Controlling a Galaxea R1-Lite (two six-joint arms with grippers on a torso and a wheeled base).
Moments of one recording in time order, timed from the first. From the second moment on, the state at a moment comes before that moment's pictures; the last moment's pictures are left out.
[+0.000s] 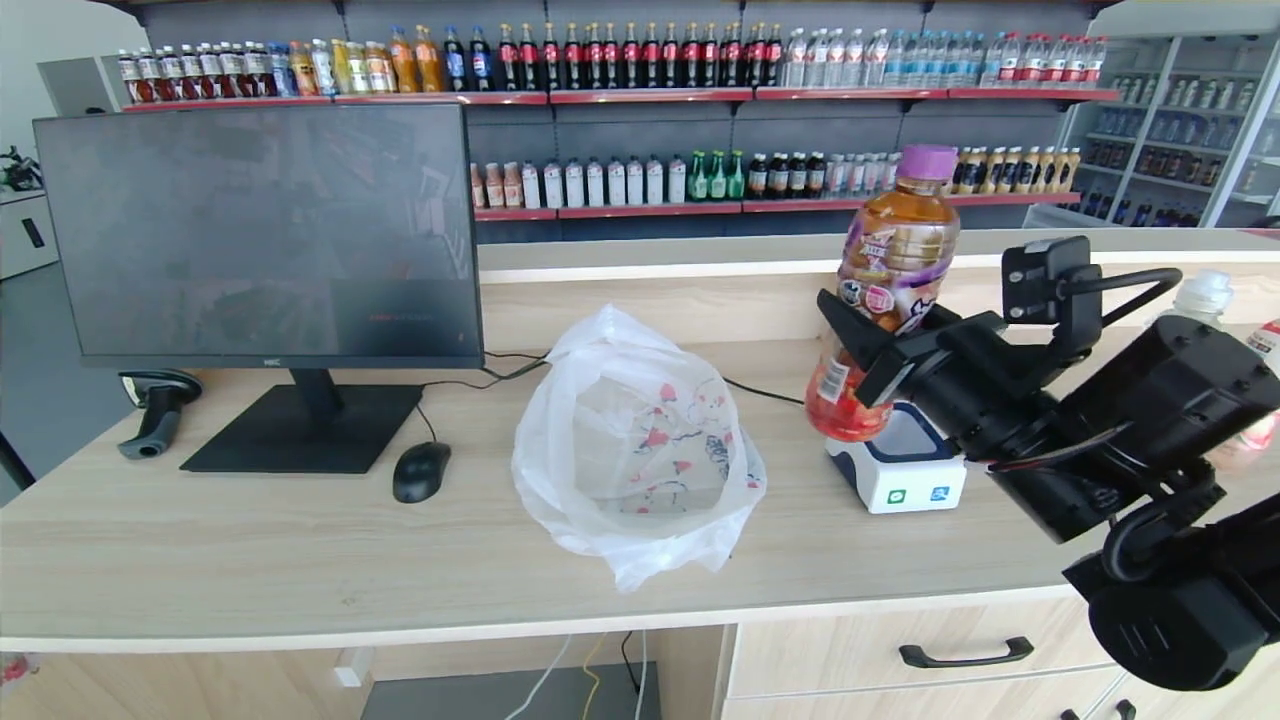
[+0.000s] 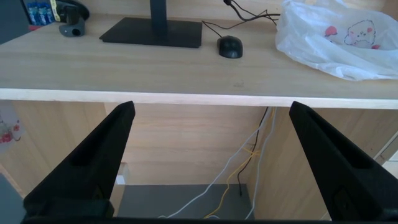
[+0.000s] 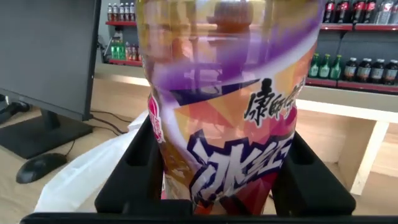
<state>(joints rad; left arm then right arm) 0.00 0.00 0.00 0.00 0.00 0.01 0.44 1.83 -0.63 -1.57 0.03 -0.03</state>
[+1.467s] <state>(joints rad) 0.00 0.00 0.00 0.00 0.00 0.01 0.38 1.75 -0.61 -1.57 0.02 0.06</state>
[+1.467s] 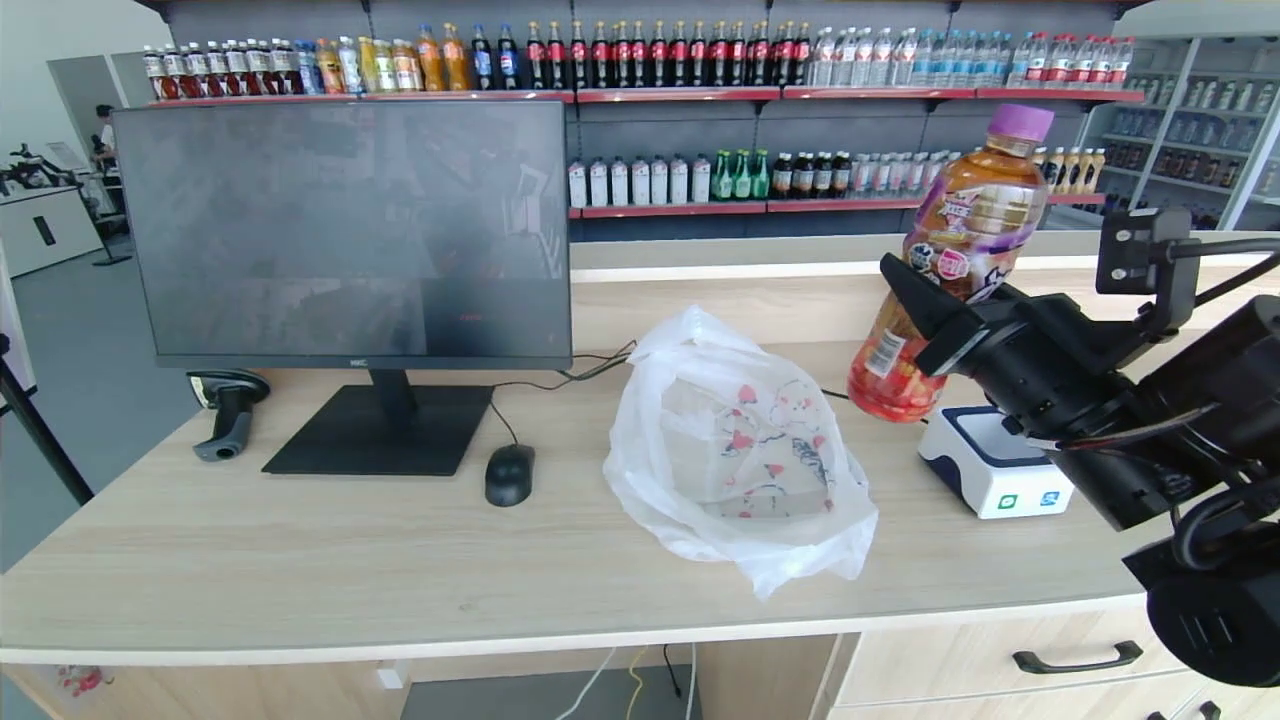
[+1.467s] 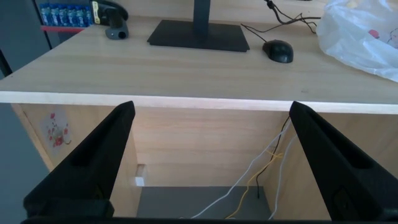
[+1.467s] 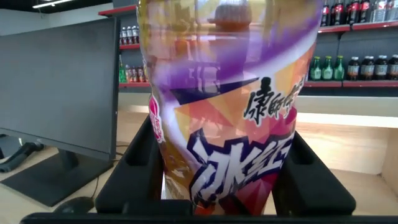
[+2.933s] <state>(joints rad) 0.00 0.00 0.00 0.00 0.00 0.01 0.38 1.82 -0.61 -1.57 0.02 0.06</state>
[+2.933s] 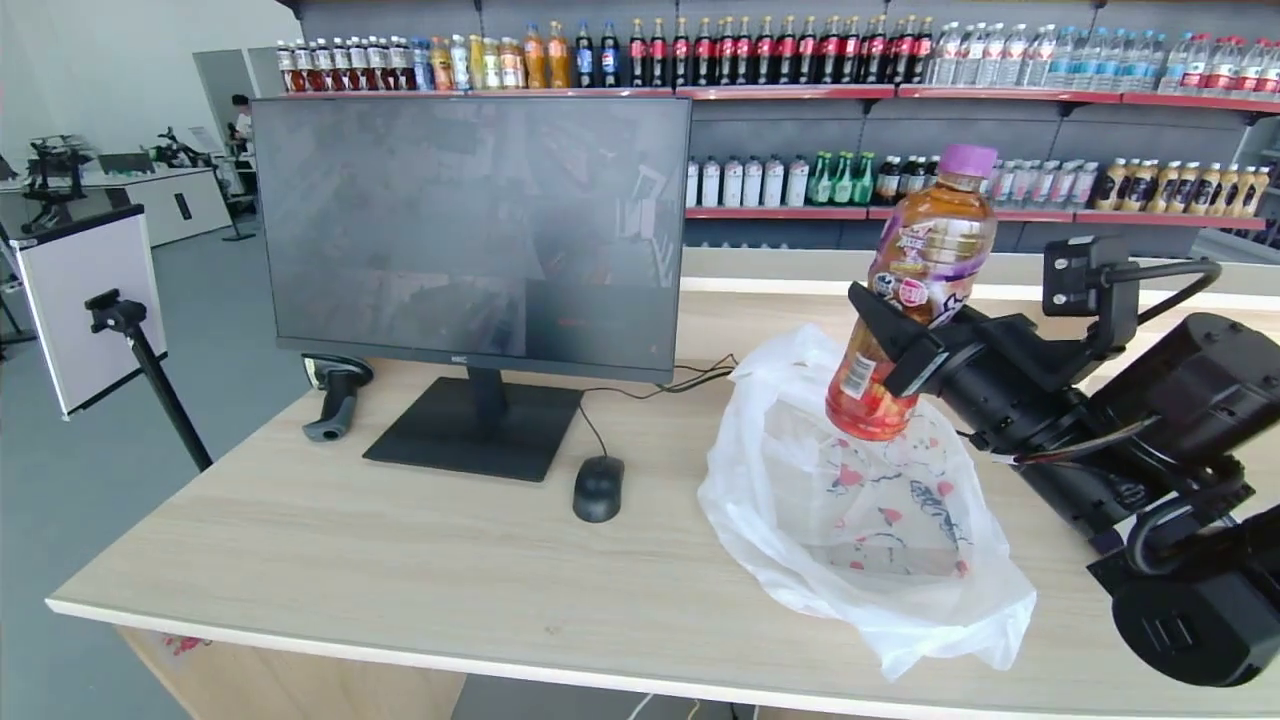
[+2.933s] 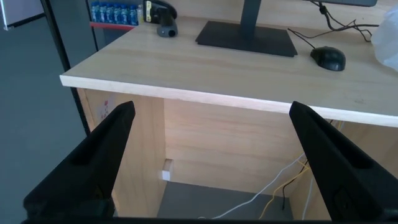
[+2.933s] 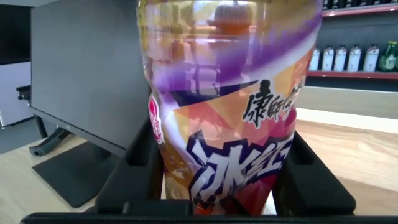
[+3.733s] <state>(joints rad) 0.00 0.00 0.00 0.00 0.00 0.01 0.37 2.10 -0.82 -1.57 0.02 0.05</state>
